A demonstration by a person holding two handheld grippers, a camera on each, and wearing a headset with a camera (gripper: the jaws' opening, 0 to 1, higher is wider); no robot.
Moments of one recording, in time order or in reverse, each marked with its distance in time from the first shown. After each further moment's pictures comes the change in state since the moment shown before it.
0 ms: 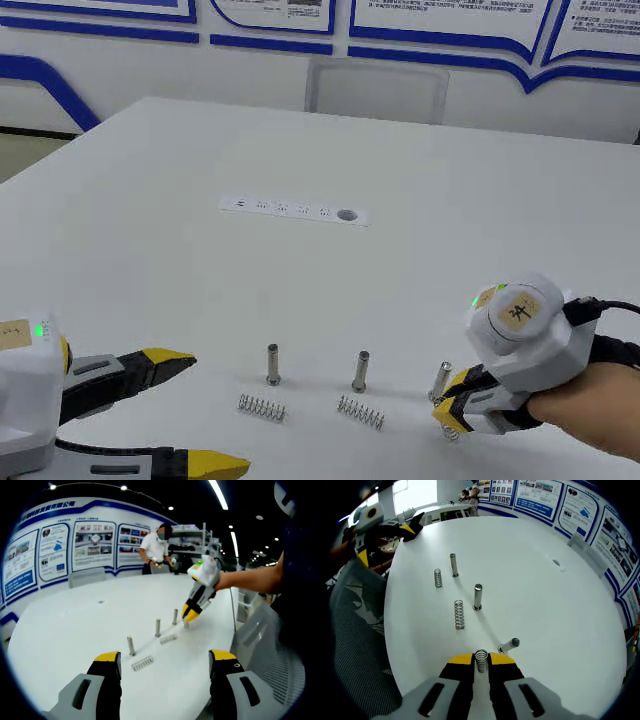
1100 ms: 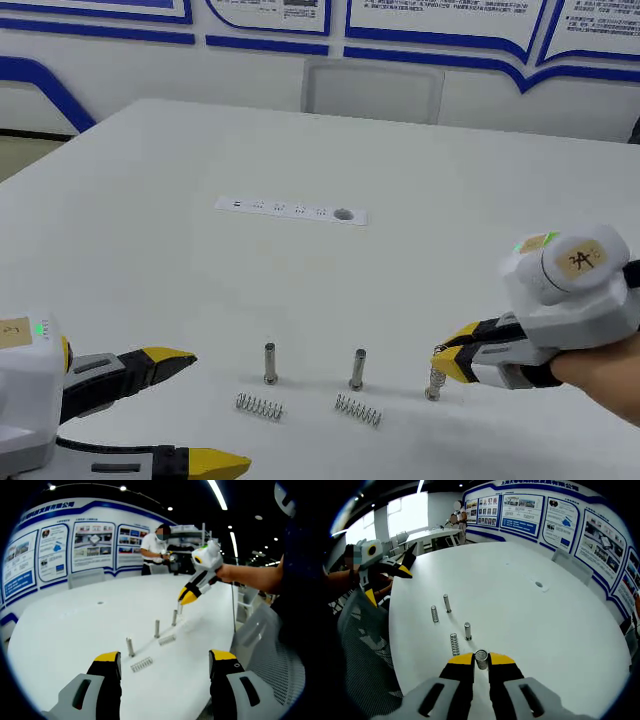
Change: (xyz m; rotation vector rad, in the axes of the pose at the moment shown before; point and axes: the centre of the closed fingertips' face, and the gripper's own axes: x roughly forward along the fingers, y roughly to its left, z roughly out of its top) left arm 0.002 -0.001 0.001 0.002 -0.006 -0.003; right arm -0.045 -0.019 0.048 0.083 -0.220 -0.068
